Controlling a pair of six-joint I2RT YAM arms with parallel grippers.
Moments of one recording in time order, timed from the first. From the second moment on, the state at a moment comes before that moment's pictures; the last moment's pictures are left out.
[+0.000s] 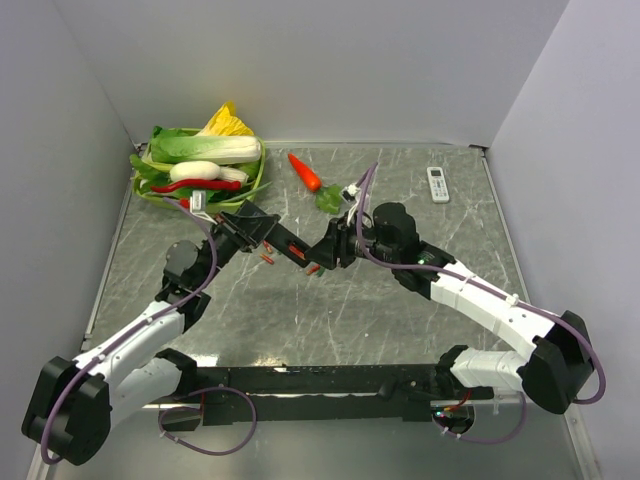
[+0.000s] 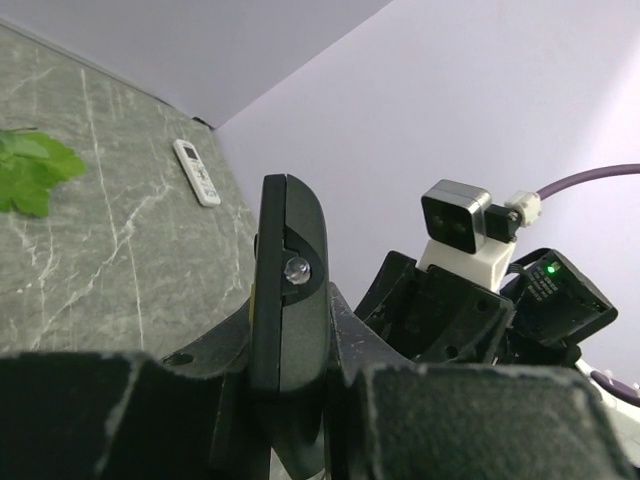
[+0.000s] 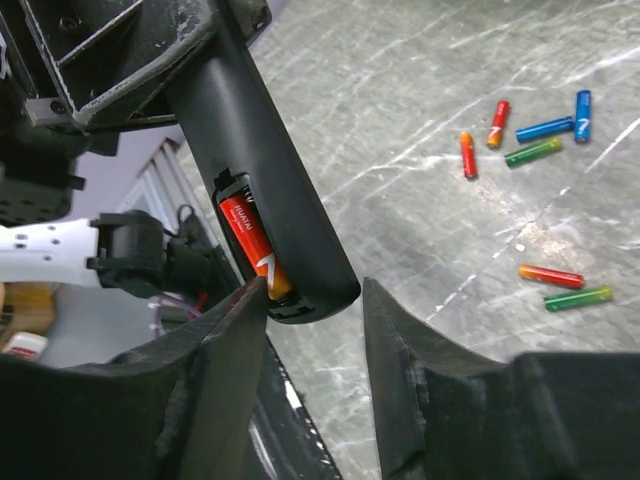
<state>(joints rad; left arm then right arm) -0.44 0.97 0.43 0.78 0.23 -1.06 0.72 1.19 0.88 0.00 -0.39 0.50</state>
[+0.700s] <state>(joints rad) -0.44 0.98 0.39 0.79 0.26 -1.03 0.72 1.23 1.00 -0.08 -0.39 0.37</state>
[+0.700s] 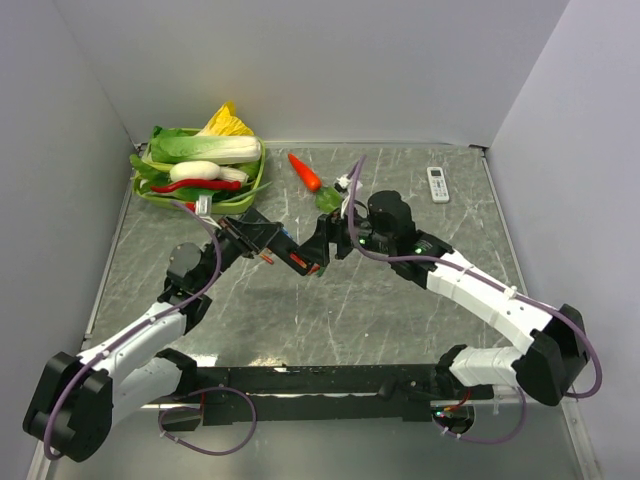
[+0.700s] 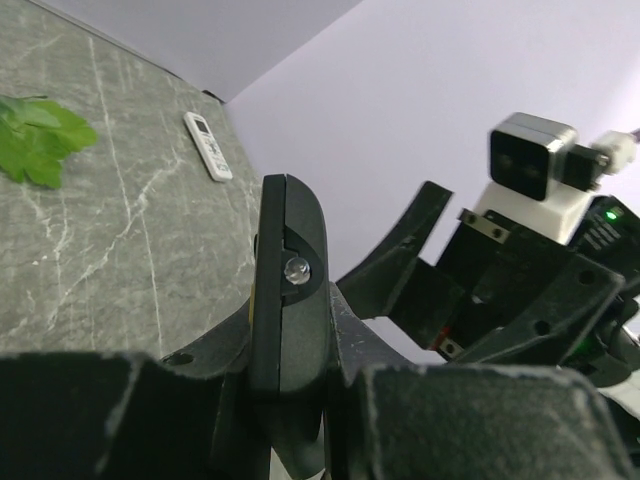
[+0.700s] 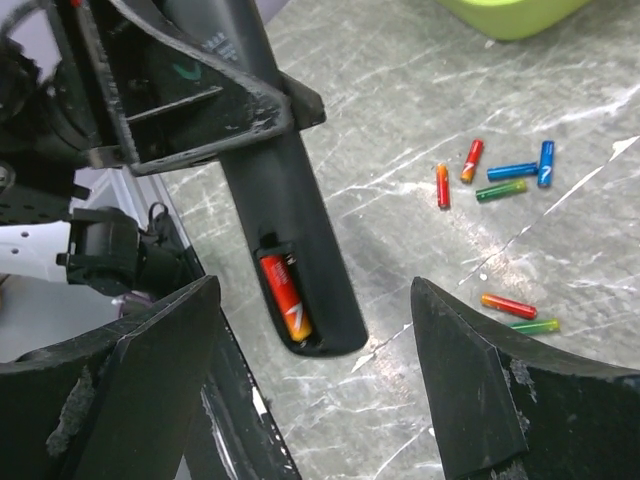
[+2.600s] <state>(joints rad) -0.34 0.82 0.22 0.66 0.23 -0.98 0.67 1.28 1.10 -0.20 -0.44 0.14</state>
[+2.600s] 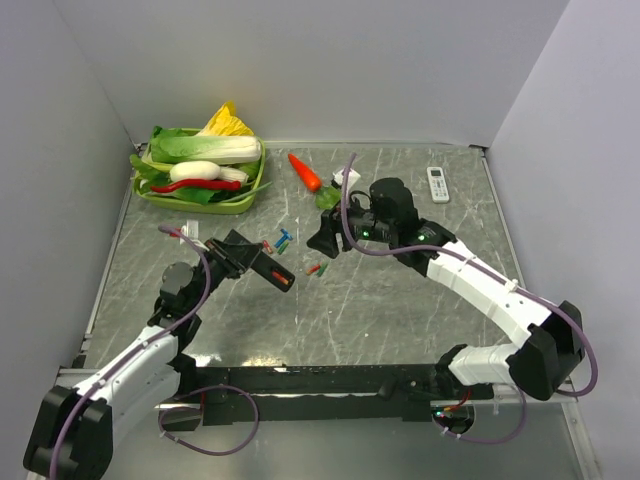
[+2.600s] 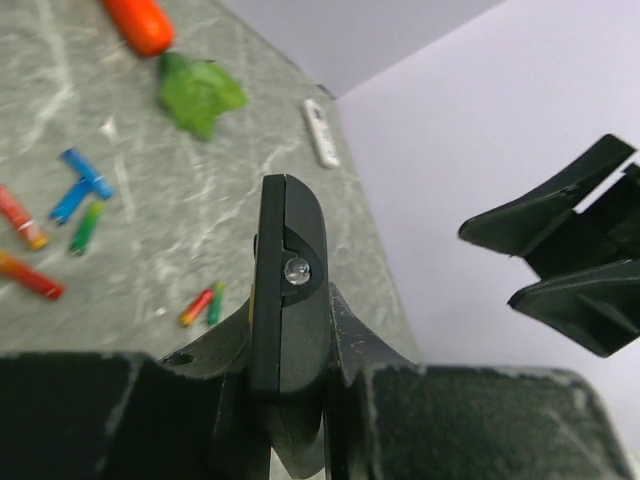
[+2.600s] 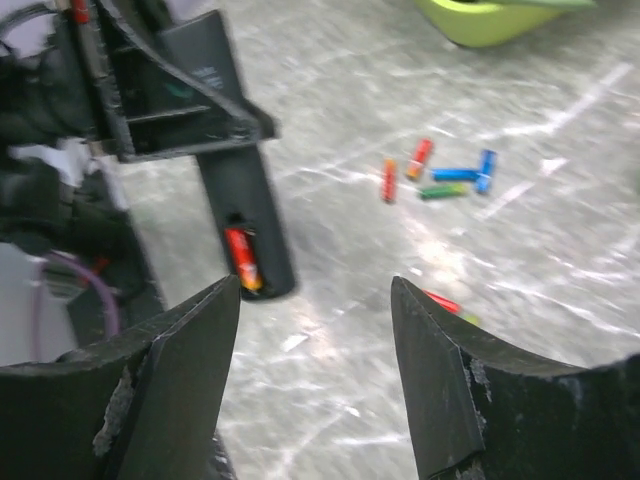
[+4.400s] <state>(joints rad) -0.31 0.63 0.20 0.19 0.11 -0.90 0.75 2.06 1.48 -0.63 -0.27 -0.59</state>
